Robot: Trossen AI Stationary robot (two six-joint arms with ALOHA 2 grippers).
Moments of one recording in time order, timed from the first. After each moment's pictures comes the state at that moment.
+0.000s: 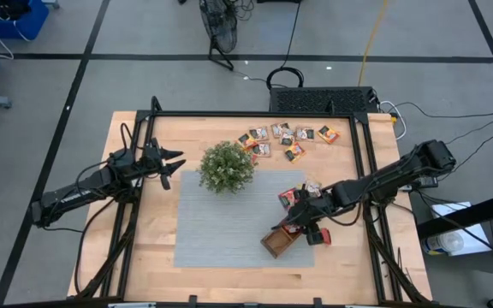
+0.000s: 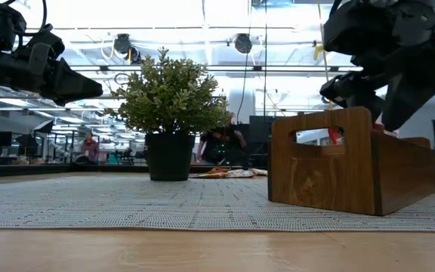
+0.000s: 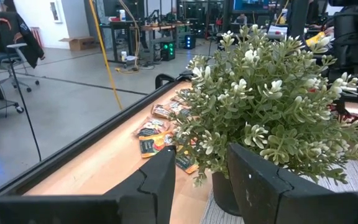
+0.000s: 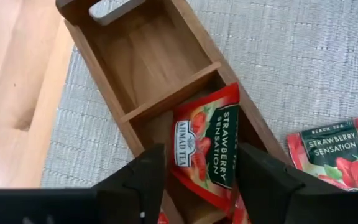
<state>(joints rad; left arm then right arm) 0.43 0.07 0.04 -0.05 0.08 0.00 0.33 1.41 0.79 -0.43 -0.06 0.17</state>
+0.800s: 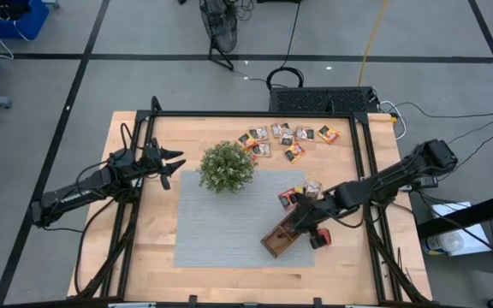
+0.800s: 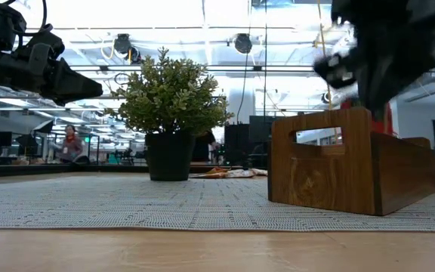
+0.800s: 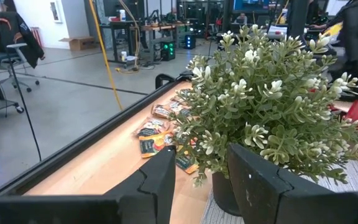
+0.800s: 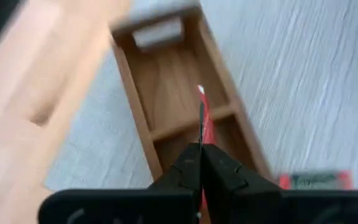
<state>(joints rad) 0.43 0.07 0.04 -0.05 0.08 0.00 0.37 1.39 0.83 -0.41 -0.03 0.00</state>
